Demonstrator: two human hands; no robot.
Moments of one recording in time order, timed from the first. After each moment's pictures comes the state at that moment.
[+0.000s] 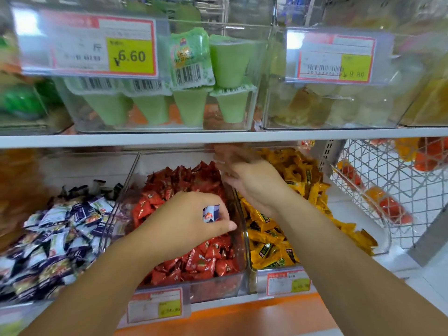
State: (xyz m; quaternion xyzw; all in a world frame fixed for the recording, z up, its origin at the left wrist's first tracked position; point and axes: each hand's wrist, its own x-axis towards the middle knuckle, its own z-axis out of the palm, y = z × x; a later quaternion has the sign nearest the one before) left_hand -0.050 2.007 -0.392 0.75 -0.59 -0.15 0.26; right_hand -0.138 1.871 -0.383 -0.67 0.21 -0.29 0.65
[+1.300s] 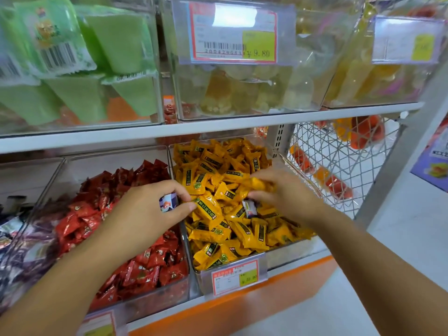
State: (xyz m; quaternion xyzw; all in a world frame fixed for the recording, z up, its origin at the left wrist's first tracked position) left_hand -0.068 1.965 -0.403 0.75 -0.57 -0.11 0.32; right_hand -0.285 1.794 -0.421 -0.90 0.29 -0.22 0.23
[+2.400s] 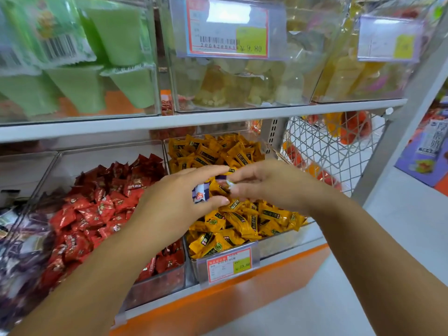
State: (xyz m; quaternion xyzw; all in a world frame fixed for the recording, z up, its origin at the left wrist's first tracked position) left_hand -0.107 1.951 -0.395 0.69 -0.65 -0.07 0.31; right_hand -0.281 1.845 -0.361 -0.87 0.31 -0.10 0.37
